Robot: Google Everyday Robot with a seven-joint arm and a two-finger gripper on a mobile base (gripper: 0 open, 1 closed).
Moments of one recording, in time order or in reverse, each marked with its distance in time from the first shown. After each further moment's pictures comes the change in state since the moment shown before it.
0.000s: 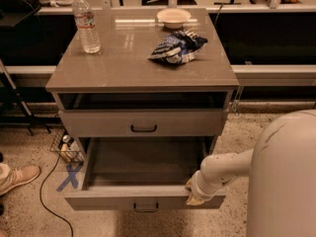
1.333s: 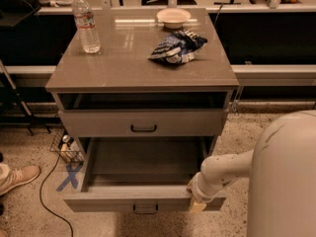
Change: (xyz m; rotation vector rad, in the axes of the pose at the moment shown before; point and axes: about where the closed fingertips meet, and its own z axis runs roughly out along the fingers) arm -0.001 0.005 0.003 -0.015 -0.004 -0.004
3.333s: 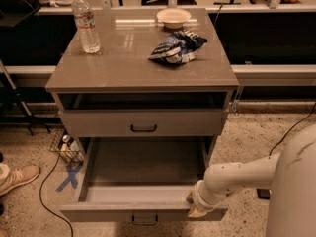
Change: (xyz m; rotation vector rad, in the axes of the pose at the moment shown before) arm -0.007 0.039 -0.007 -0.025 -0.039 -0.027
